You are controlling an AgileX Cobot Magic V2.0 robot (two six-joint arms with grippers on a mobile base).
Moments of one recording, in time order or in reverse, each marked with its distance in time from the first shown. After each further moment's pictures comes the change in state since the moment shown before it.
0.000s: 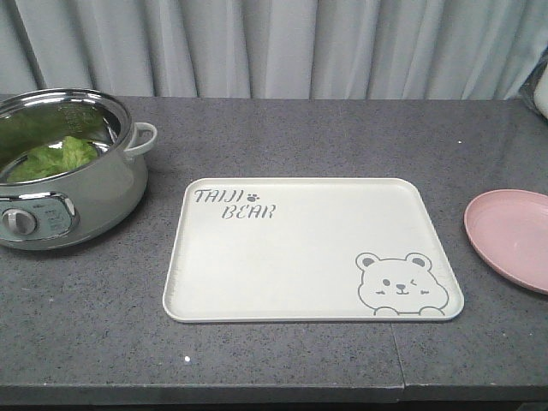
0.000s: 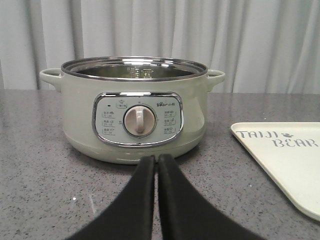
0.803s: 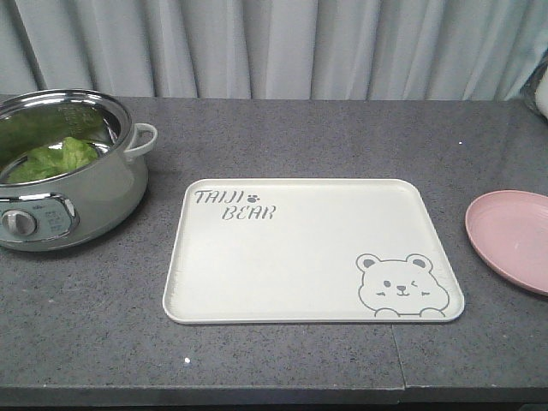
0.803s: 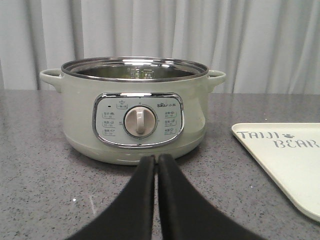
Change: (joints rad) left arm 0.000 0.000 0.000 0.000 0.000 0.000; right arm 0.000 0.000 0.000 0.000 0.000 0.000
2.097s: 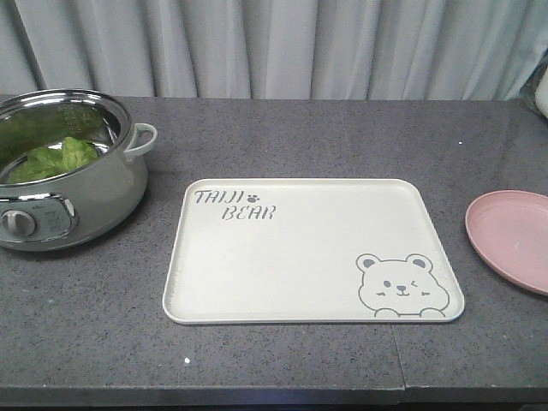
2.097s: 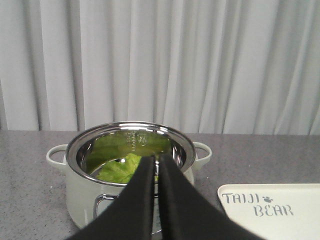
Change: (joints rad) left arm 0.000 0.381 -0.686 -0.027 0.356 0.023; right arm 0.000 0.432 -0.605 -0.036 0.388 0.000
